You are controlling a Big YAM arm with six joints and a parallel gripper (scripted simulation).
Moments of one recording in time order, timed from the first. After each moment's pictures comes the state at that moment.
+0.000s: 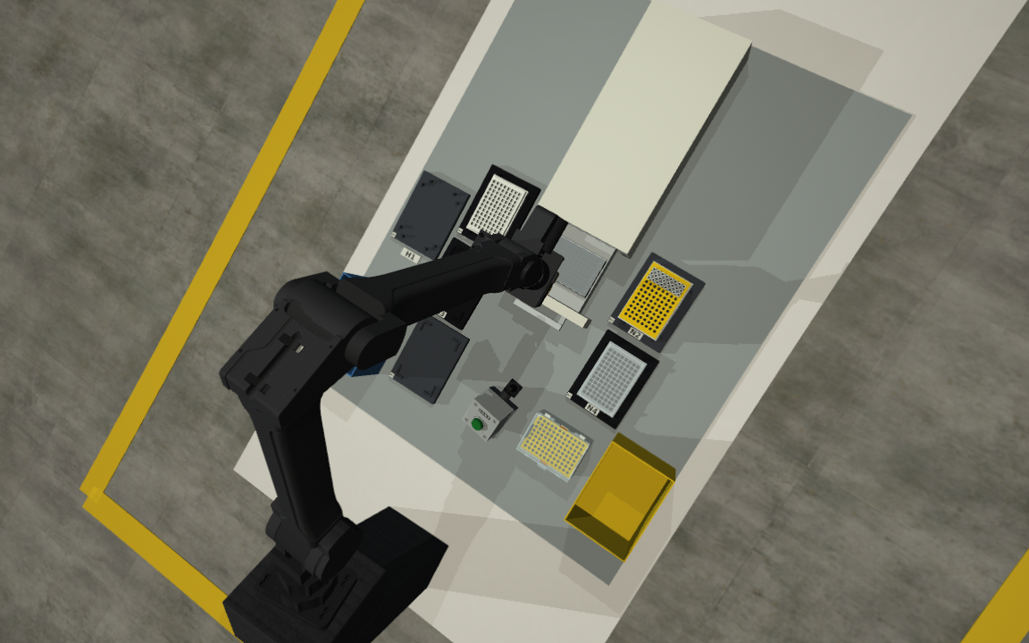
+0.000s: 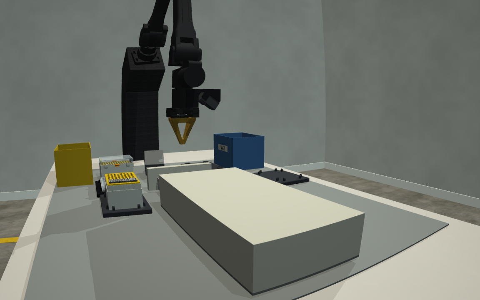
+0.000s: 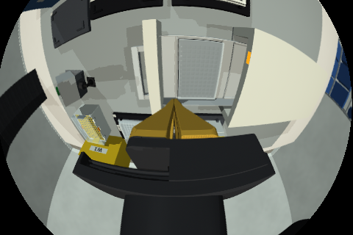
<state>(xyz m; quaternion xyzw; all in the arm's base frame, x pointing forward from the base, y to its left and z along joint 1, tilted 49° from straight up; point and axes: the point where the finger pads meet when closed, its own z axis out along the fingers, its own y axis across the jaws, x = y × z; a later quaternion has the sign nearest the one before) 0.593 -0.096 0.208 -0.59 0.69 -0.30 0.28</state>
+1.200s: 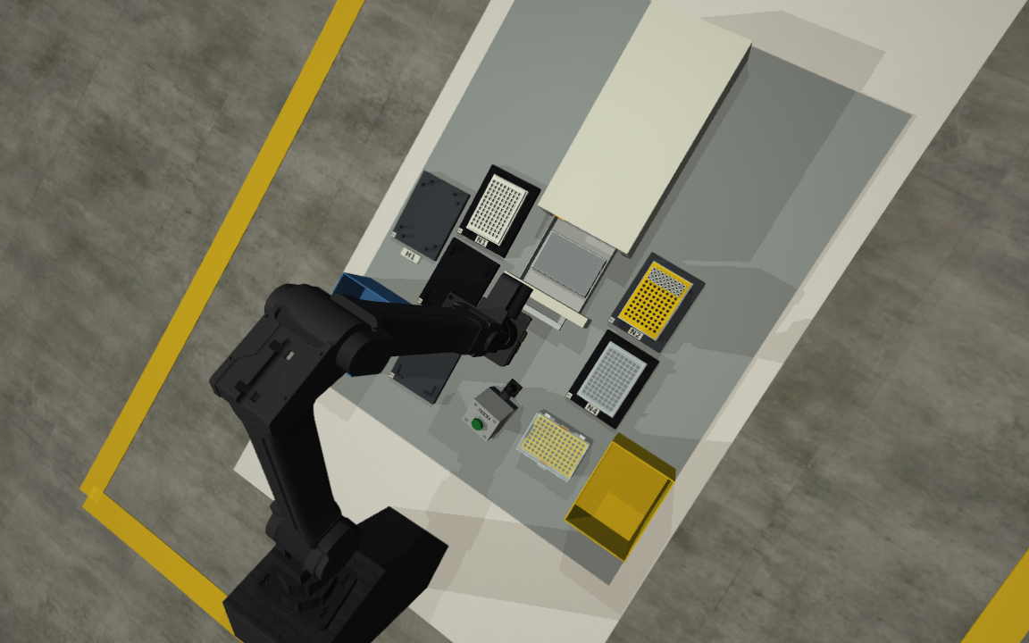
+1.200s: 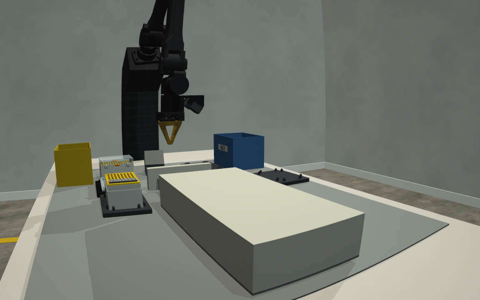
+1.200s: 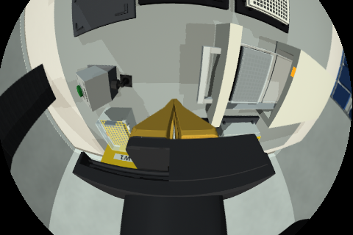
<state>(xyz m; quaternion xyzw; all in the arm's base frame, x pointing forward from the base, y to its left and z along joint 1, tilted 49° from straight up) 0.524 -0.084 0.109 -0.60 0.69 -0.29 0.28</state>
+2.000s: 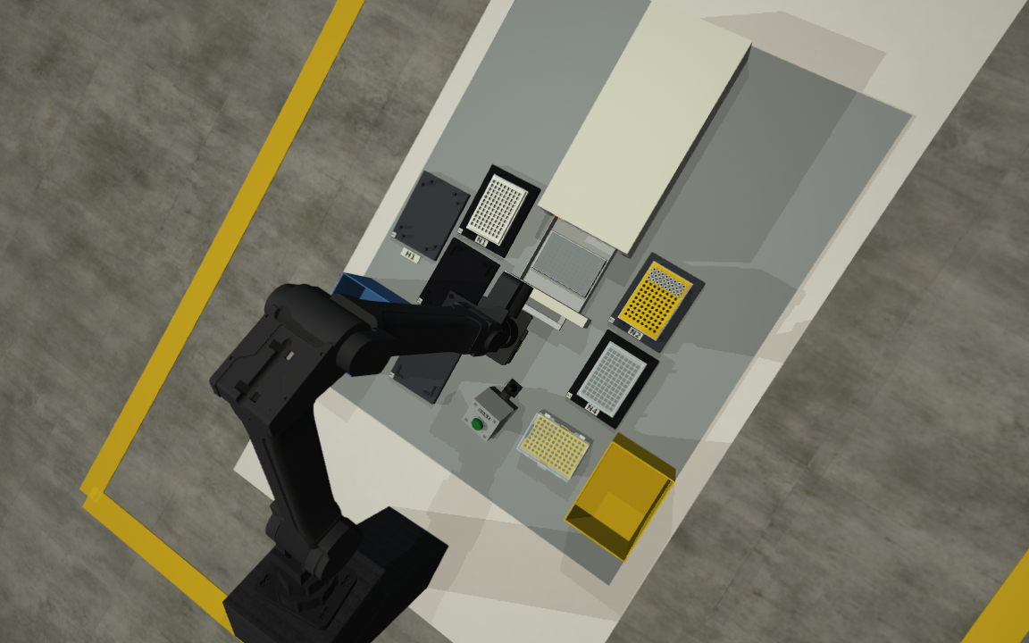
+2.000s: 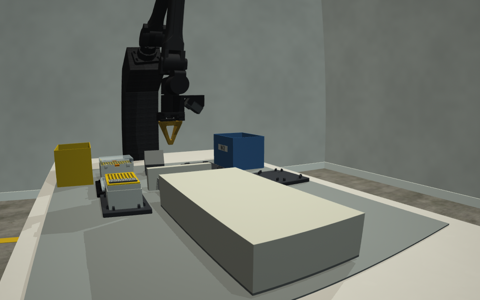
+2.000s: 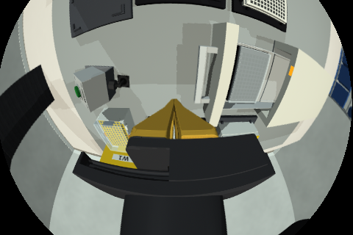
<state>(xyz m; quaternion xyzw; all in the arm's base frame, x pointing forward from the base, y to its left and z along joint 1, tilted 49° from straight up) 0.527 -0.085 0.112 -0.59 0.69 -0.30 0.28</state>
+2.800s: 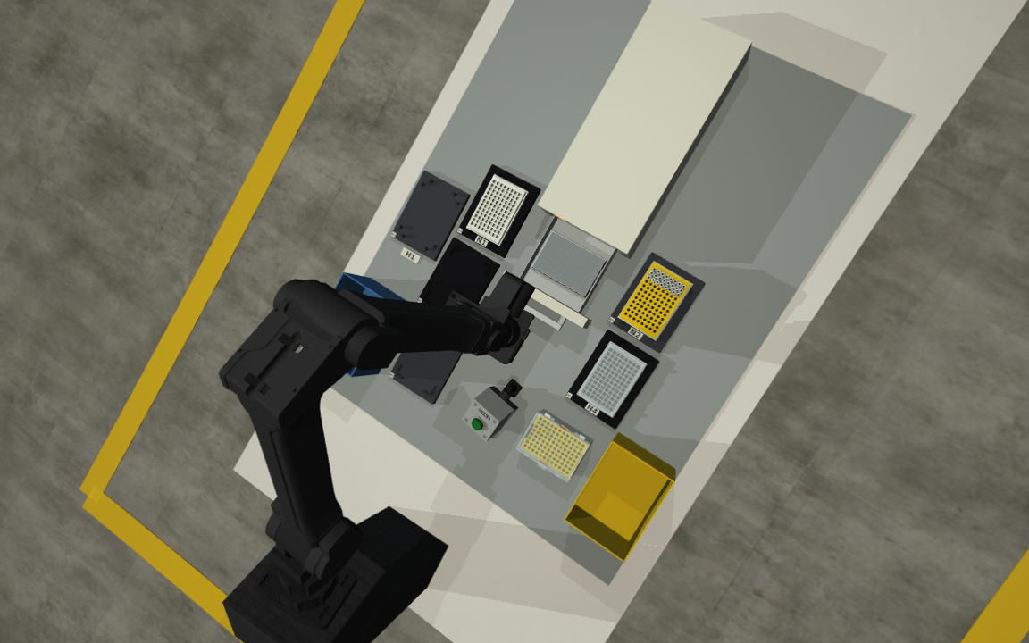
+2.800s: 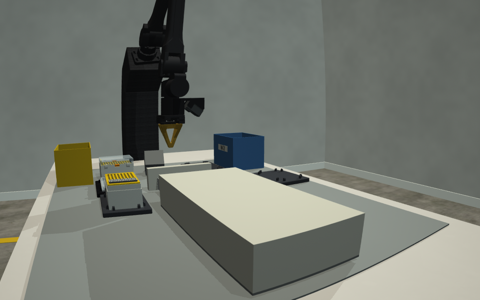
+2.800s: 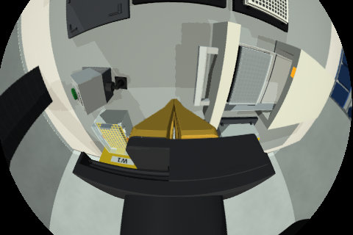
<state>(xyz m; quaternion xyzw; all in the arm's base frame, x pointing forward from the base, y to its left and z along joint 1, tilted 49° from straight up) 0.535 -0.086 0.108 -0.59 0.69 -0.30 0.28</state>
